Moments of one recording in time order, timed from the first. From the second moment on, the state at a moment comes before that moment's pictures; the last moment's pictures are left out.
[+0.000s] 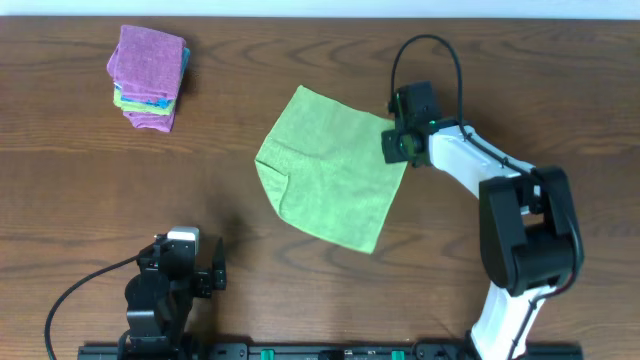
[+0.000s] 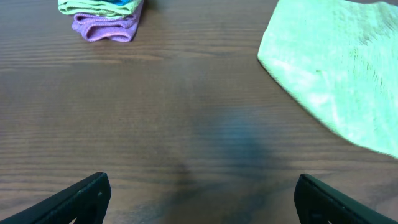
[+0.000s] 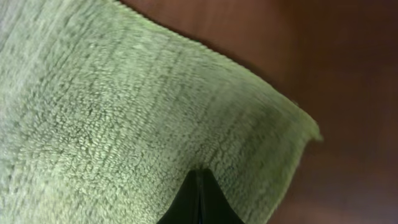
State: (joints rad) left arm 0.00 0.01 0.16 -0.66 0.07 0.07; right arm 0.24 2.04 1.25 -0.34 0.02 0.11
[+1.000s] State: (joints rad) left arm 0.00 0.01 0.16 -0.66 0.07 0.07; right arm 0.14 1.81 1.38 -0.44 0.06 0.23
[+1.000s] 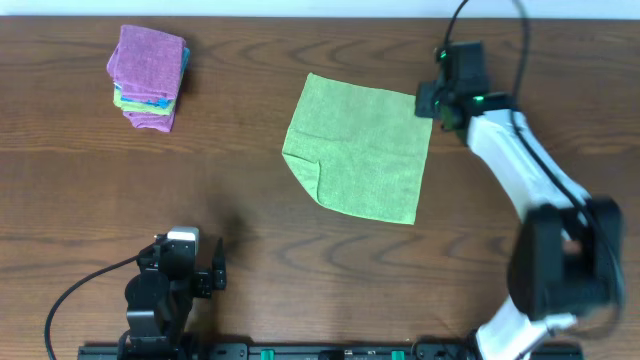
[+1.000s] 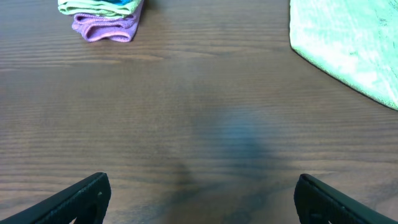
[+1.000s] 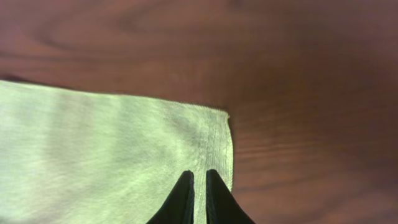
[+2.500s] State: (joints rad) left arm 0.00 0.01 0.16 -0.66 0.07 0.07; right arm 0.48 2.11 1.40 -0.55 -0.43 0.19
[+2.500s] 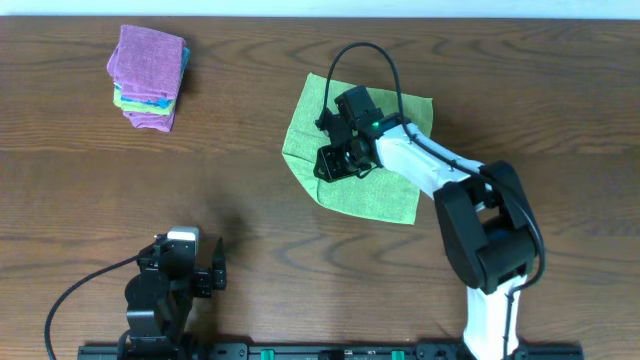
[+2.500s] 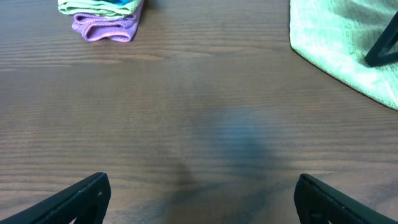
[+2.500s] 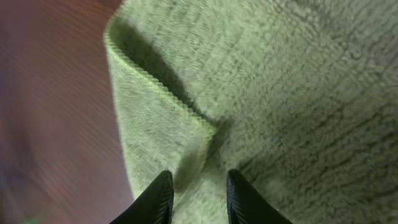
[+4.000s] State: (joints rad) left arm 0.00 0.01 0.16 -0.66 0.07 0.07; right arm 0.72 2.12 1.40 -0.56 -0.70 0.27
